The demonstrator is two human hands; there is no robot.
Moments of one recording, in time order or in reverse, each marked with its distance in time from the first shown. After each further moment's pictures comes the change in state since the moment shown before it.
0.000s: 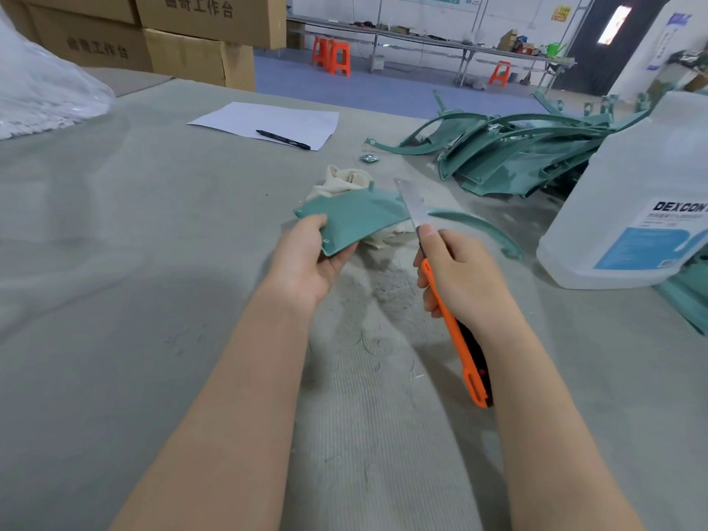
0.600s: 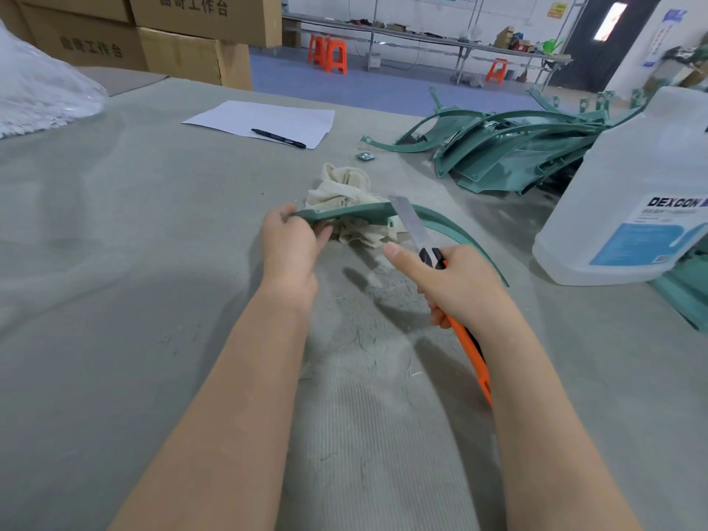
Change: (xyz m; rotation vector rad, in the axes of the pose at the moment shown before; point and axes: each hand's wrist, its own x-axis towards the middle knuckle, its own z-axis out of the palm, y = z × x) left_hand 0.011 0.001 -0.002 0.094 0.097 0.292; right_hand -0.003 0.001 -0.006 -0.156 -0.077 0.097
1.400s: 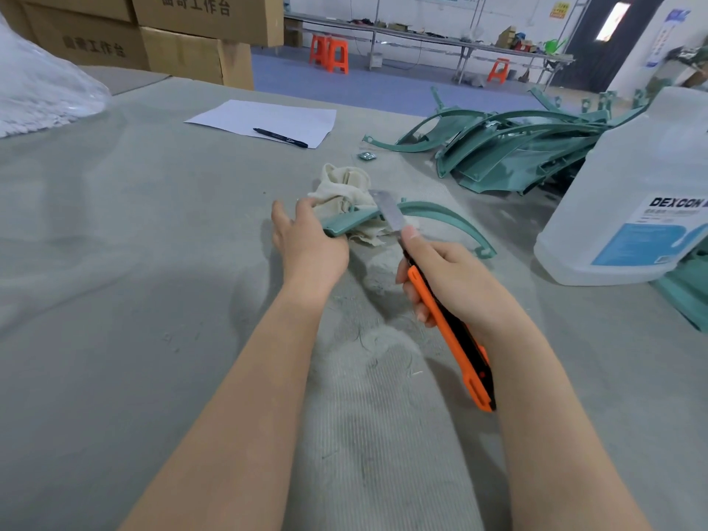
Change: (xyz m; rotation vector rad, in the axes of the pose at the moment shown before) left_hand -0.001 -0.016 -0.005 1.113 -0.012 0.421; right_hand -0.004 -0.009 0.001 0.269 -0.185 -0.017
